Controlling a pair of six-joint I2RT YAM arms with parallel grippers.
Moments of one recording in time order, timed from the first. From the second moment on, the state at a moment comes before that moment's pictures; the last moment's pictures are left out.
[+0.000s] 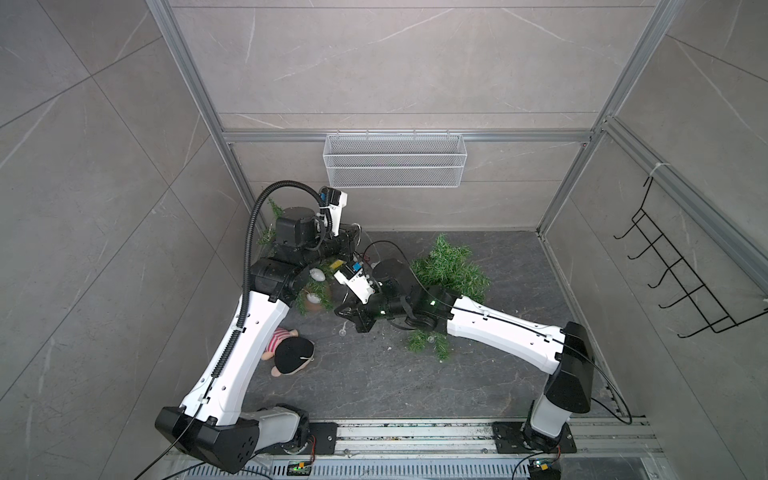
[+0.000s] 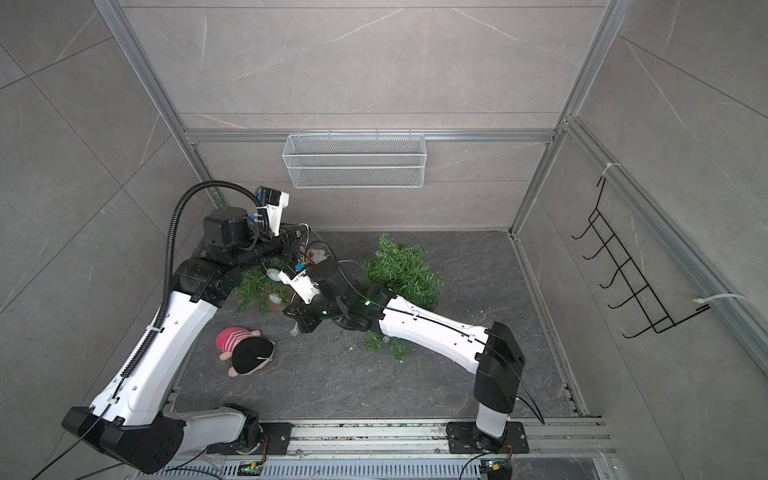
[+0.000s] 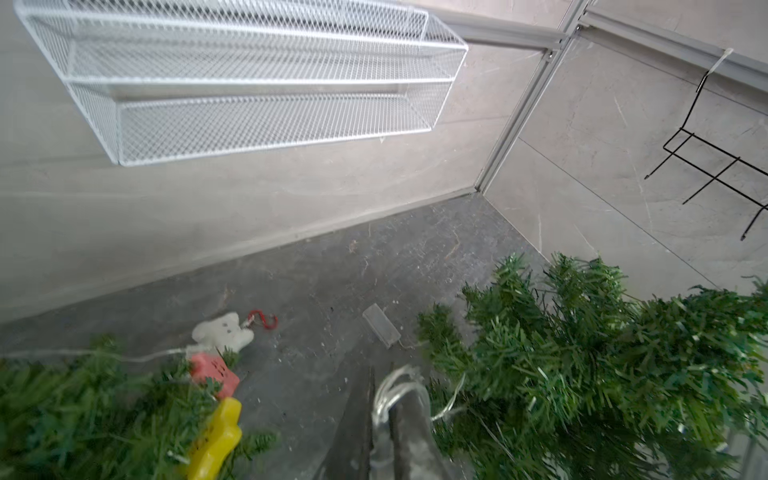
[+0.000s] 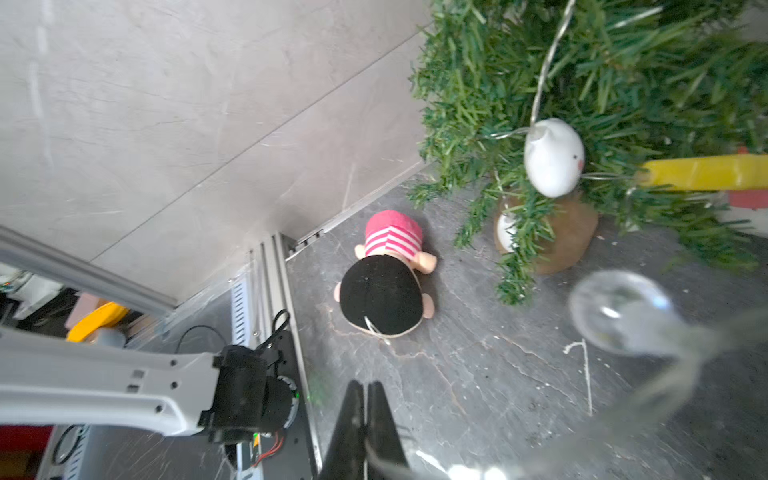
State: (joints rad) left arm -0.36 1.28 1.53 -0.57 0.27 -0.10; right arm 1.04 1.74 1.62 -0.35 -0.37 0.27
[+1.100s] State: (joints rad) left arm -0.58 1.31 1.48 -0.53 0.37 -0.06; right arm 0.94 1.15 1.45 -0.80 0.01 0.40
